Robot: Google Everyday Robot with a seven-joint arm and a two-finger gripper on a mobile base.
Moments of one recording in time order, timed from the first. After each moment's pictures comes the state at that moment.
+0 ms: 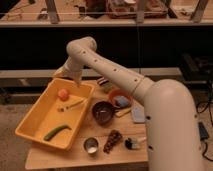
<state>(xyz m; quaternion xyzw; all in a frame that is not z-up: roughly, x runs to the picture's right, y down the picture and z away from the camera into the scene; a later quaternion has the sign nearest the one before) -0.230 -0.042 0.791 -0.05 -0.35 -0.57 0.74</state>
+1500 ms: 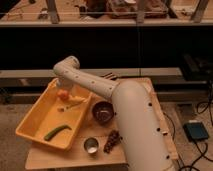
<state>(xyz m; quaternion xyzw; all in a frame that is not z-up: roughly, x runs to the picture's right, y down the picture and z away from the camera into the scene) -0.257 0.012 0.905 -0.11 -0.28 -0.55 0.78</state>
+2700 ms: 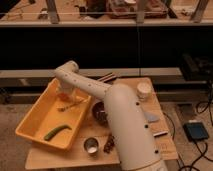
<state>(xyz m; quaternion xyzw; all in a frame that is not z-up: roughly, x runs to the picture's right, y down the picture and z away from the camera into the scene) -0.259 0.034 0.945 -0.14 -0.27 -0.53 0.79</state>
